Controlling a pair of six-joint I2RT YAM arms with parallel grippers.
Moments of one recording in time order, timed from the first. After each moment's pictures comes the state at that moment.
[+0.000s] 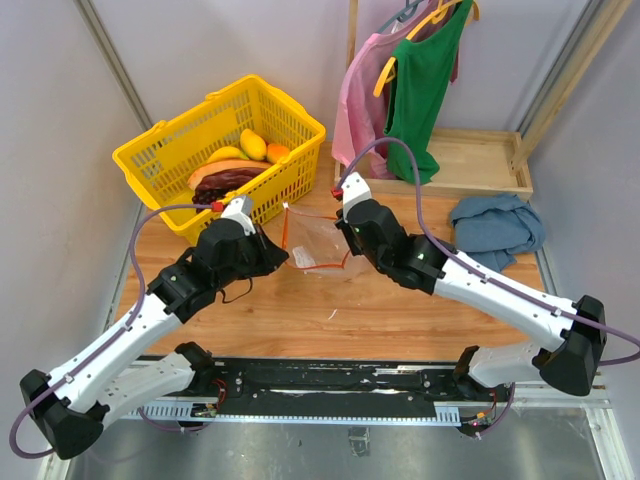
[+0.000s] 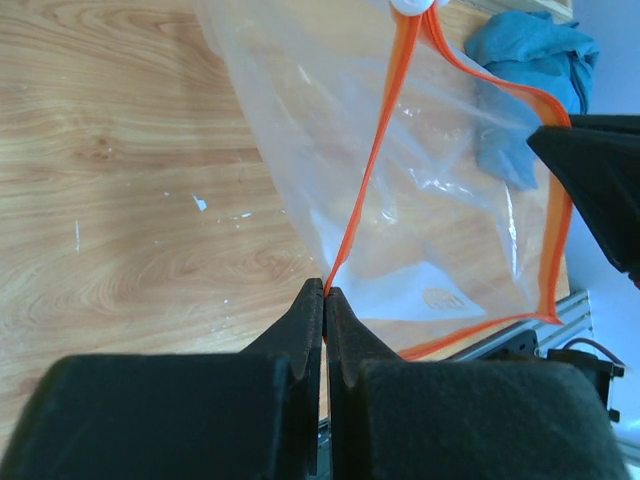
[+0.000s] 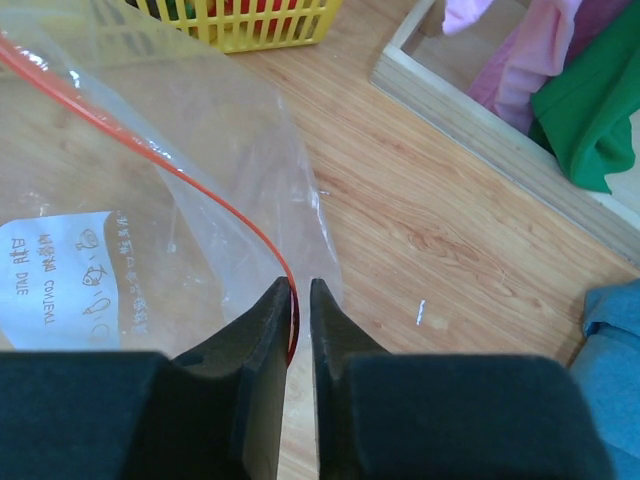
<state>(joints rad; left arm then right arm) -0.69 0.85 0.83 -0.46 -0.11 -0.75 1.00 1.29 1.19 -0.41 0.52 0.08</state>
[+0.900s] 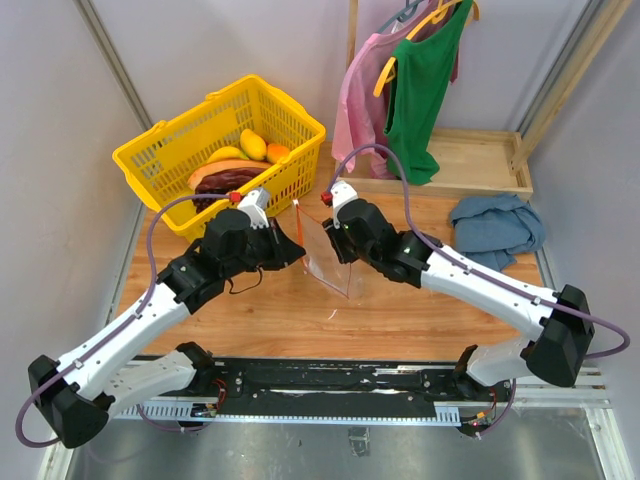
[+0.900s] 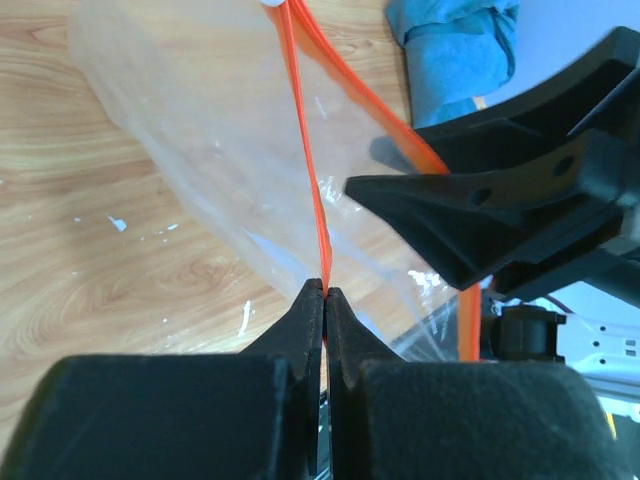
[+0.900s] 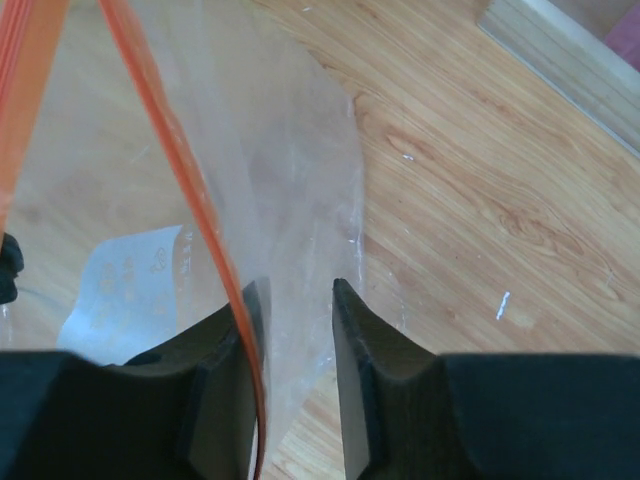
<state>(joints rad) -0.69 0.93 0.86 -0.34 0.09 -0.71 0.95 1.37 1.17 -0.42 0.29 0.15</state>
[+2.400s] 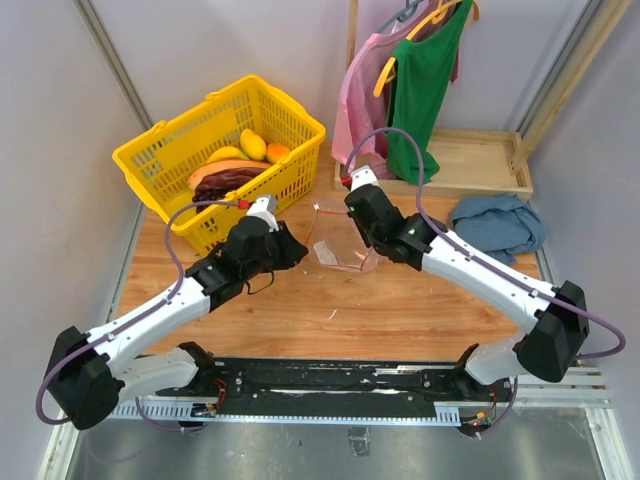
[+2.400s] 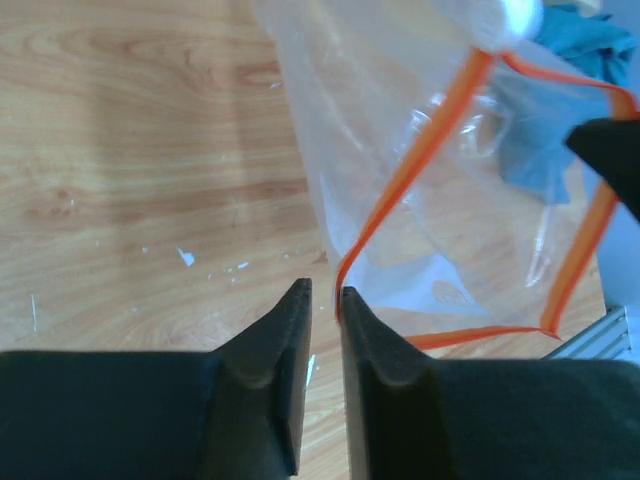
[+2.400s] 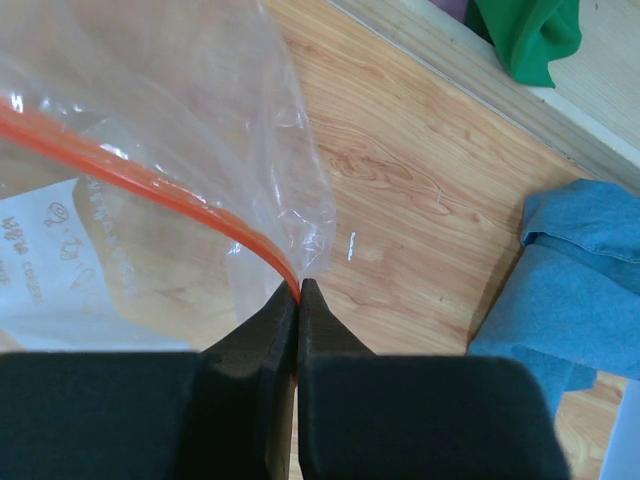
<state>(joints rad) -0.69 1.09 0.72 -0.13 -0.11 -0.71 0.84 1.40 1.26 -0.61 0.52 0.12</state>
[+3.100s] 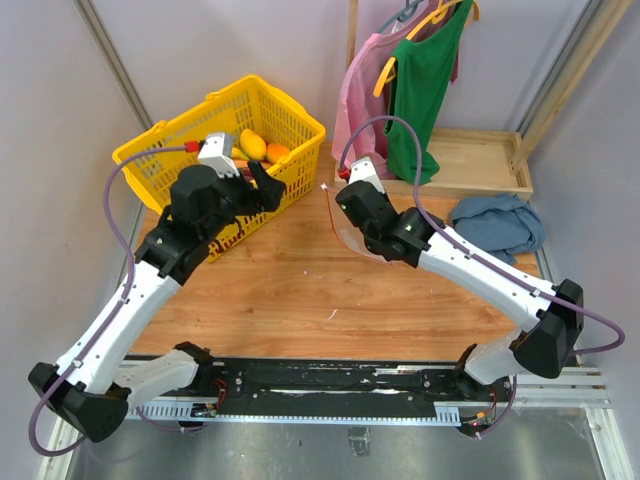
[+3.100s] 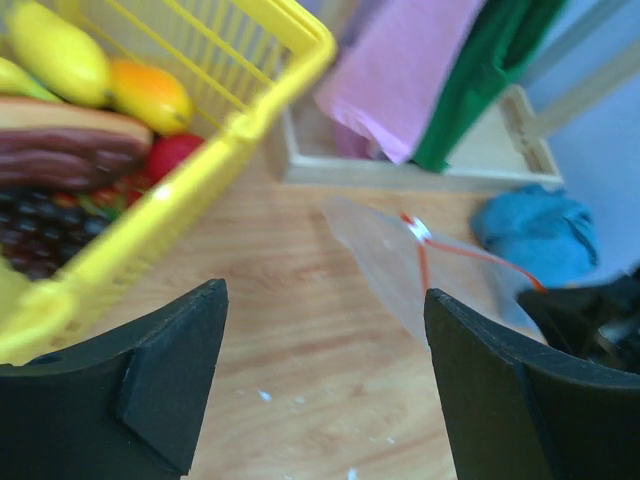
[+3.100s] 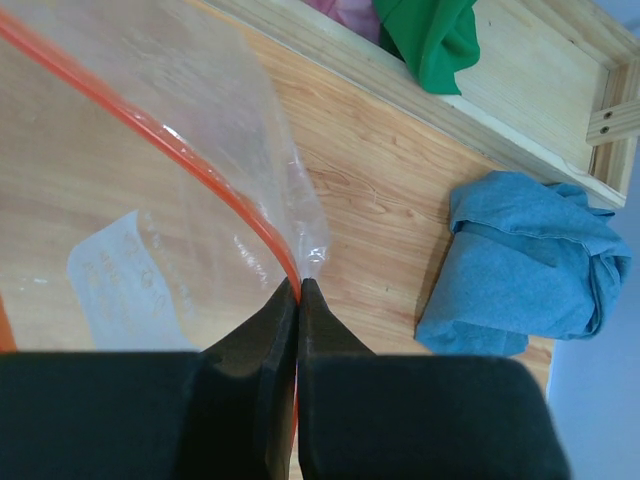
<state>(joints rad) -0.53 1.01 1.11 -0.31 -0.12 -0.47 0.90 1.45 1.39 -0.73 0.73 0.15</state>
